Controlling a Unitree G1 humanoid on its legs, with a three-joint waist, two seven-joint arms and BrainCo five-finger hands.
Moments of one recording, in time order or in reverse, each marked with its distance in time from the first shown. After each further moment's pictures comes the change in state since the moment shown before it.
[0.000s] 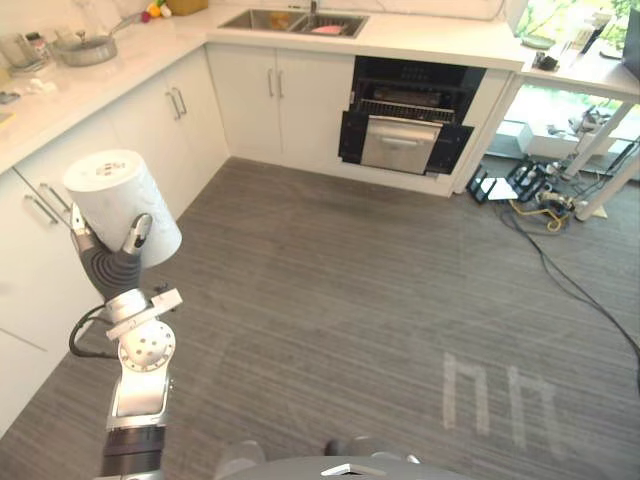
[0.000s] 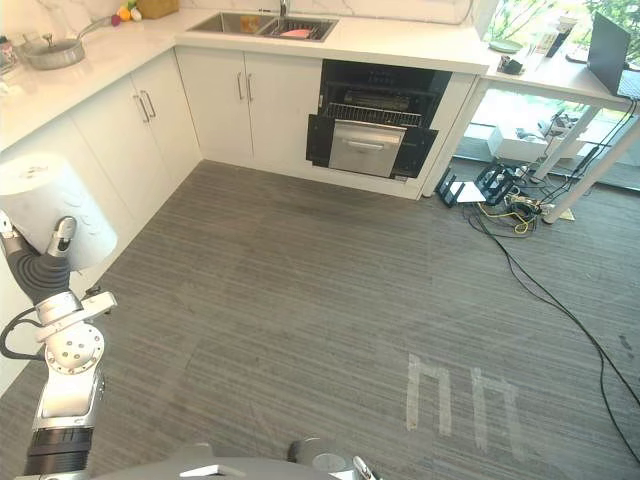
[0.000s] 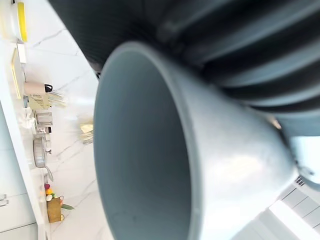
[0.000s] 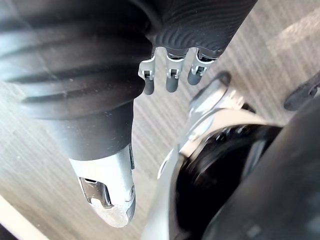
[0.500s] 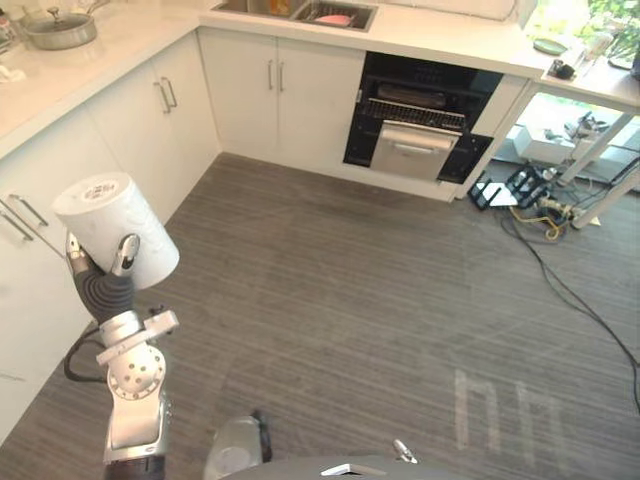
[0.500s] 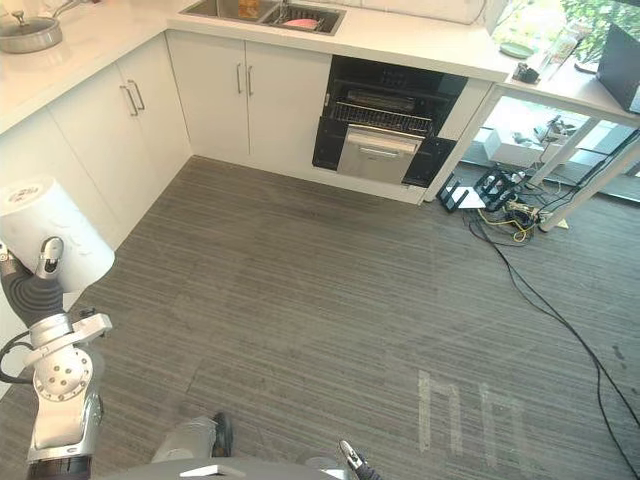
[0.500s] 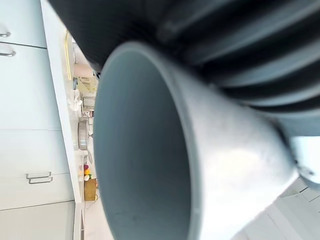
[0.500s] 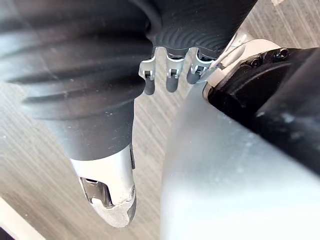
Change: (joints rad) left arm 0.137 -0.067 0.020 -0.085 -0.086 0.013 -0.115; right arm -0.042 -0.002 0.093 0.007 0.000 0.033 -0.016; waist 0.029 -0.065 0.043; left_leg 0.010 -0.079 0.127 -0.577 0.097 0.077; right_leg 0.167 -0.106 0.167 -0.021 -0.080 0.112
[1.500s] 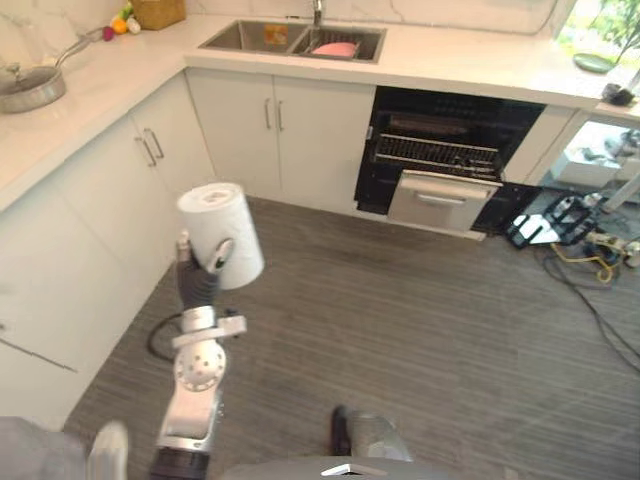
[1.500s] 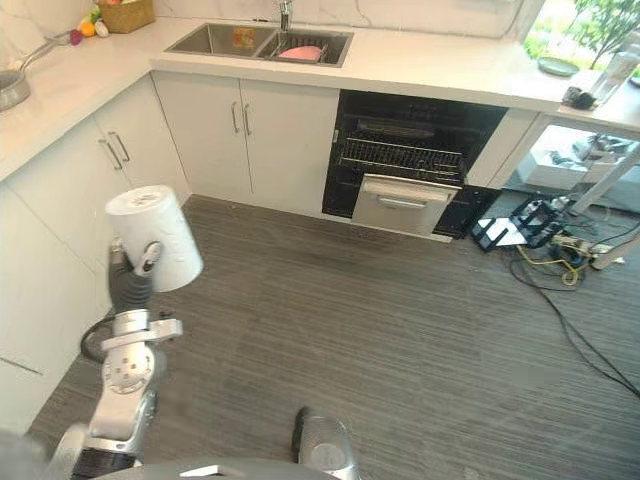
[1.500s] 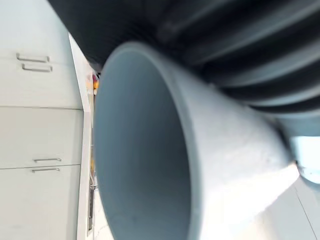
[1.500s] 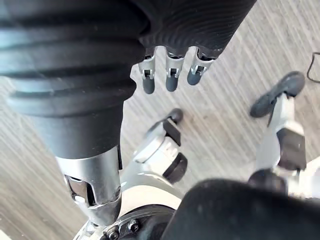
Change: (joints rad) left arm -0.070 -0.090 -0.314 0.076 0.022 0.032 -0.082; right arm 0.081 -0.004 -0.125 0.069 -0.126 0.009 -0.003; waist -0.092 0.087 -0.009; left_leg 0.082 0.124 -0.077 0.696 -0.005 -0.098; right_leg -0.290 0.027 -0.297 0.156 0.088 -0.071
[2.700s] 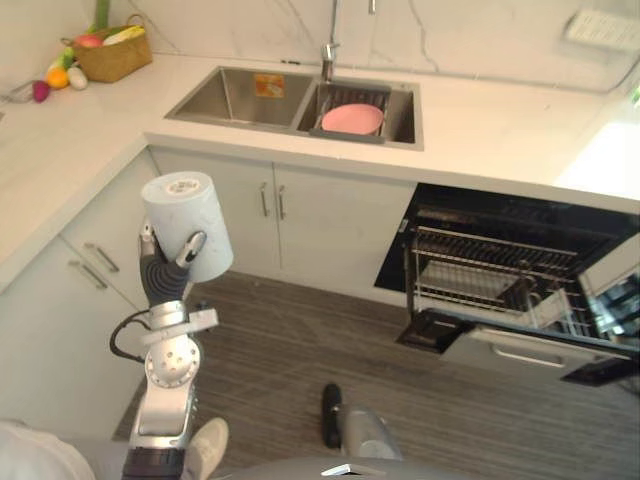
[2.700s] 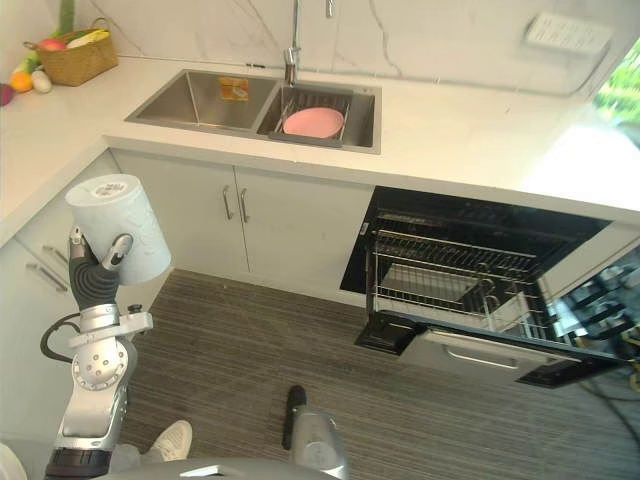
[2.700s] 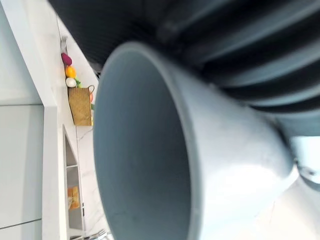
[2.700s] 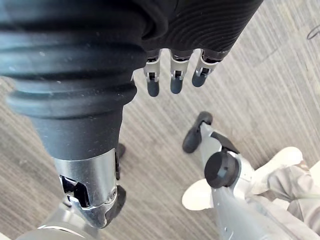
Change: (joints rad) left arm 0.004 0.089 0.121 -0.059 0.035 0.021 0.001; right arm 0.007 0.037 0.031 0.118 -0.034 0.099 0.025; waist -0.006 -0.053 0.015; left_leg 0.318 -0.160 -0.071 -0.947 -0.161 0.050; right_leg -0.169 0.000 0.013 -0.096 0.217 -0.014
